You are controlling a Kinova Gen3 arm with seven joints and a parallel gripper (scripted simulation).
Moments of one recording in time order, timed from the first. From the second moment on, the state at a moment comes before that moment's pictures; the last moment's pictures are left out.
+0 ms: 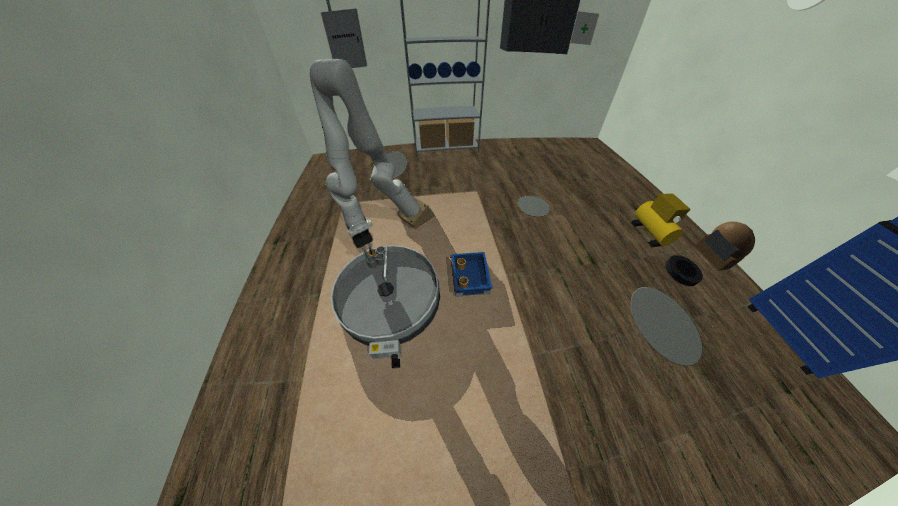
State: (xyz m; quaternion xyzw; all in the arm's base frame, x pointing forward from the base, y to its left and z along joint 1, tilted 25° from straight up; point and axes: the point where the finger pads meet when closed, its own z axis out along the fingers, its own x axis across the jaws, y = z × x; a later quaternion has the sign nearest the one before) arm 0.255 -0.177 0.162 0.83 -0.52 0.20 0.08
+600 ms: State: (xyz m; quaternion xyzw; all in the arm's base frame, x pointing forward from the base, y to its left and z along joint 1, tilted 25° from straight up) arm 0.256 -0.178 0.158 0.83 -0.52 0.20 0.08
